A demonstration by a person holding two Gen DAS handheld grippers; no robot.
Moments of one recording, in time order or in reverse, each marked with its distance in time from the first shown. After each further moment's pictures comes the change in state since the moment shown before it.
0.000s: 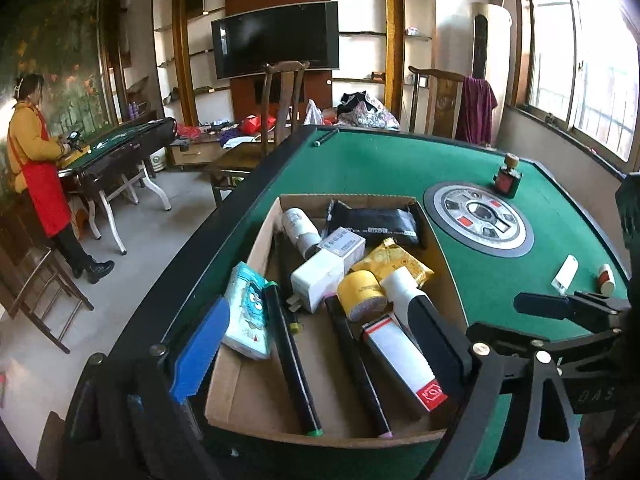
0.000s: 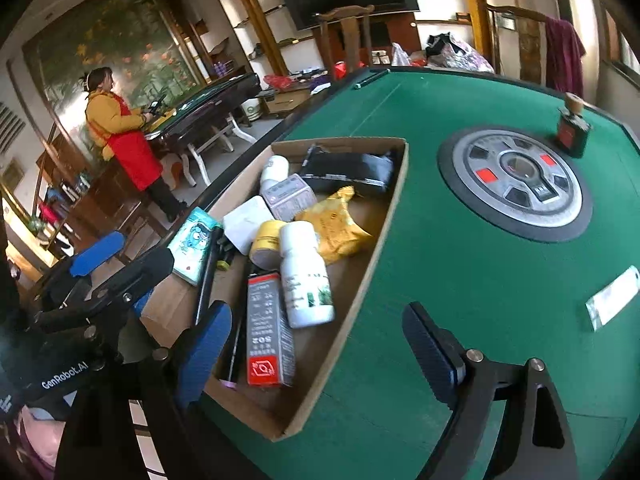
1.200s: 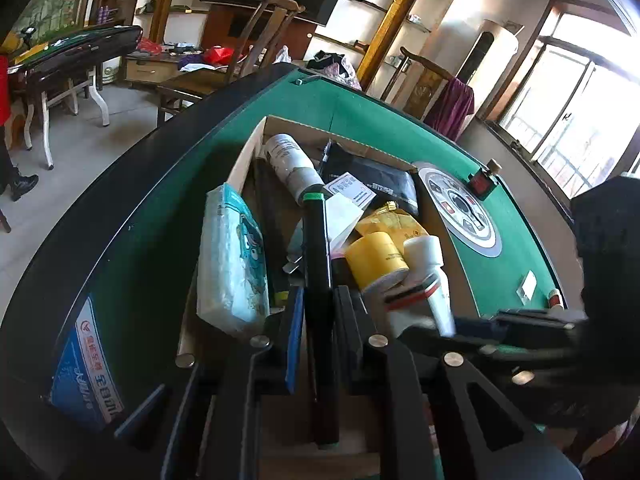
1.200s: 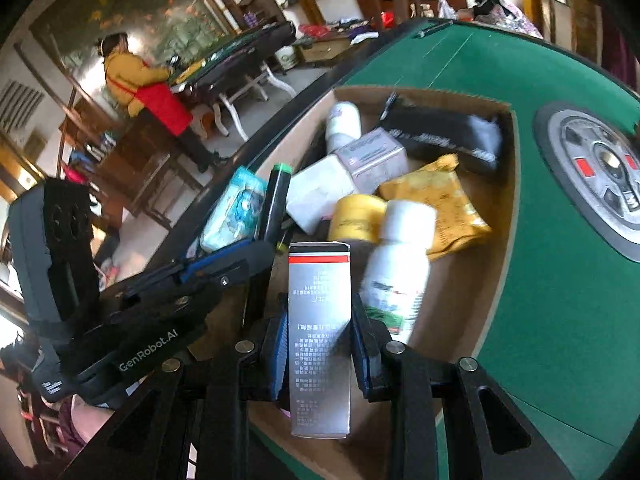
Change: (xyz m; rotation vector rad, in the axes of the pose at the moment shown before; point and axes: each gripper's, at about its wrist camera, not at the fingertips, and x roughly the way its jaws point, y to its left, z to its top) left arm 0.077 0.067 -0.030 -0.235 0.160 -0.326; right arm 0.086 0.056 0.019 -0.061 0.238 0.120
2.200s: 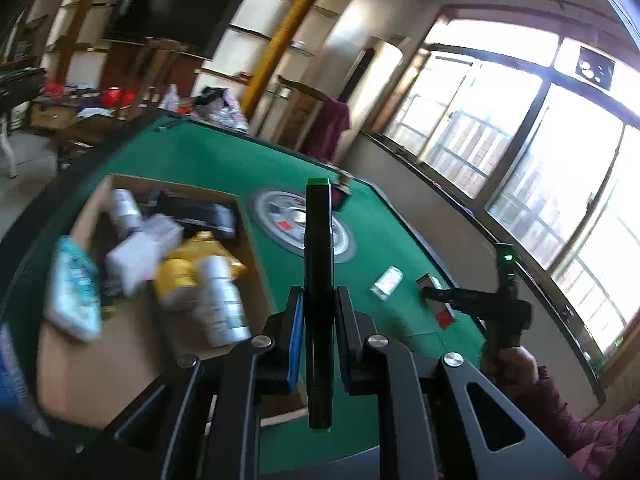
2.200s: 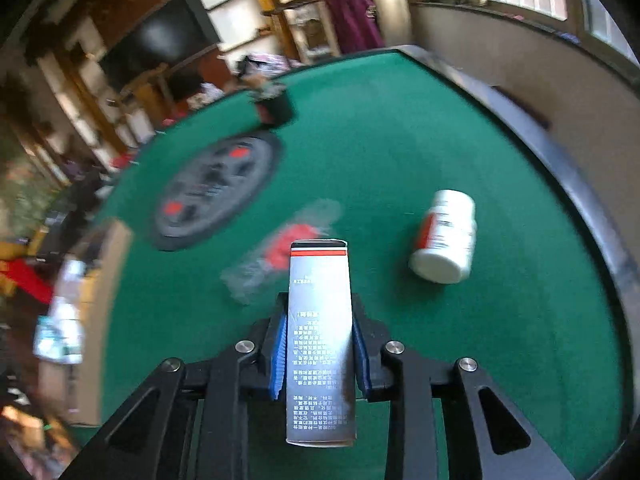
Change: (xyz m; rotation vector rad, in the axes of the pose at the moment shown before) left arm -0.058 -0.099 -0.014 0.154 -0.112 -0.356; right arm -0.203 -0.239 -0.137 0.528 -0.375 -0.378
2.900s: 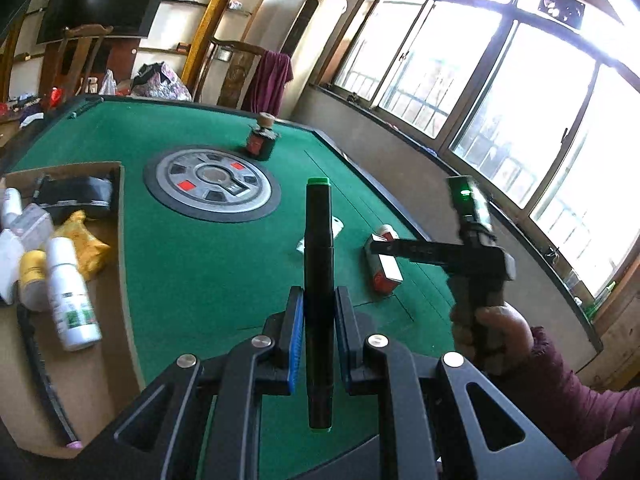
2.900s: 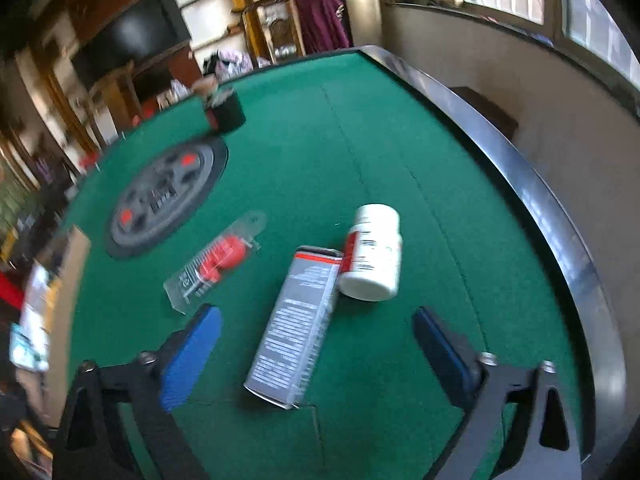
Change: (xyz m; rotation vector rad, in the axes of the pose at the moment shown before) left arm 0.085 -0.087 -0.026 0.156 0.159 -0.130; right arm 0.018 -0.028 0.011 -0.028 0.036 -0.263
